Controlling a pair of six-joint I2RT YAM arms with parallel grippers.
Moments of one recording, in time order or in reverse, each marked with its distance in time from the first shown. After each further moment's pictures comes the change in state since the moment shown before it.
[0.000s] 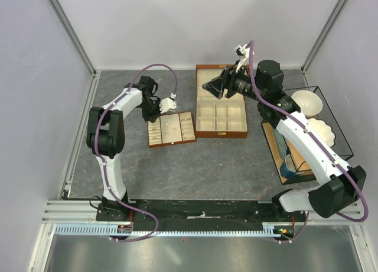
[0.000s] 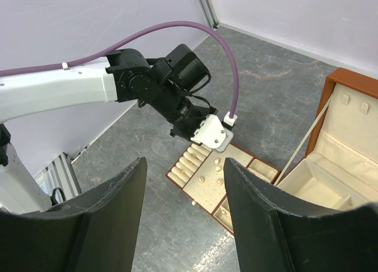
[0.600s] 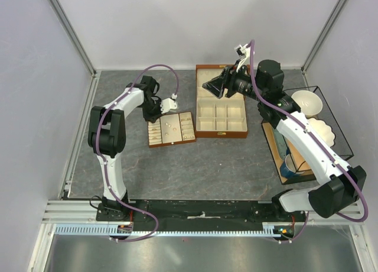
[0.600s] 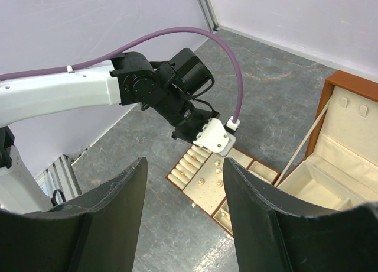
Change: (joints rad) left arm -0.012 0.020 0.021 -0.012 -0.026 0.000; right arm -0.003 0.000 0.000 0.009 -0.002 0.004
